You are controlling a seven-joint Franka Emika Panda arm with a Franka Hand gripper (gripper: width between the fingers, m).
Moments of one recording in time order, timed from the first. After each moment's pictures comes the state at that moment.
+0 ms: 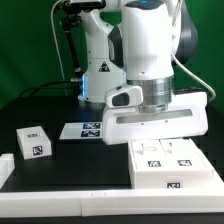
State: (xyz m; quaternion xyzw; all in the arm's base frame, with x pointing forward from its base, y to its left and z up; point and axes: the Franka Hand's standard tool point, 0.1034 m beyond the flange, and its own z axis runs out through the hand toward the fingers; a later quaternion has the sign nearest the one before) arm 0.501 0.082 0.005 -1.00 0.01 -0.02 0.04
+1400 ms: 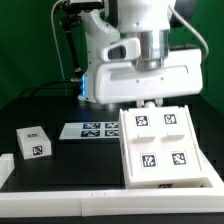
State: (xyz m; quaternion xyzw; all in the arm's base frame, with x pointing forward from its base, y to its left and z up) arm 0.508 0.067 0.100 -1.00 -0.07 -0.04 0.02
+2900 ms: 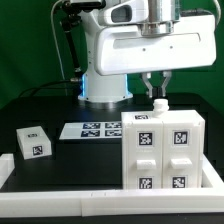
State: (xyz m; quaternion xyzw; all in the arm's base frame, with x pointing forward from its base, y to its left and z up) arm 0.552 0.071 0.147 -1.00 -0.07 -0.04 0.02
